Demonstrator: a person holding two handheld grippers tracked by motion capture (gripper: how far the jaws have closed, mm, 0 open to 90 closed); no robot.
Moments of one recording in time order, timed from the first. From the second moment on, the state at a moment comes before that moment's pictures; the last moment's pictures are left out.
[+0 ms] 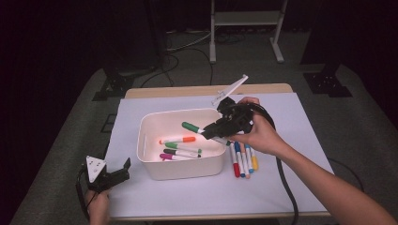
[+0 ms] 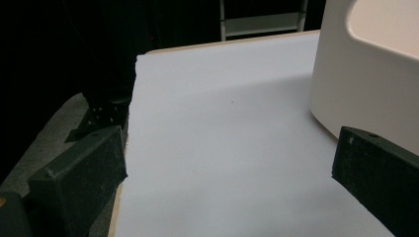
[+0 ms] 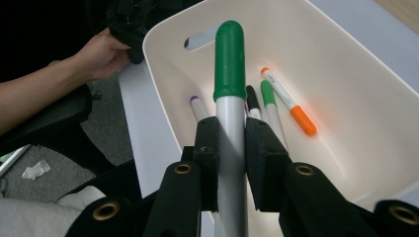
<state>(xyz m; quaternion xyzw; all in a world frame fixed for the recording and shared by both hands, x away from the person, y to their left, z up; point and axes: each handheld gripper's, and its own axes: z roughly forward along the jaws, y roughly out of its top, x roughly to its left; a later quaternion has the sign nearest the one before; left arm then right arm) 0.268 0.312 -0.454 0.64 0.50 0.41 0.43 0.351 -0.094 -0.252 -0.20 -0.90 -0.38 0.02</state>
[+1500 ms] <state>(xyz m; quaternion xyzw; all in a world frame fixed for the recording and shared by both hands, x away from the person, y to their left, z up) 0.268 0.313 -0.454 0.63 0.49 0.41 0.44 0.383 0.022 -0.327 -0.14 -0.94 -0.30 0.07</state>
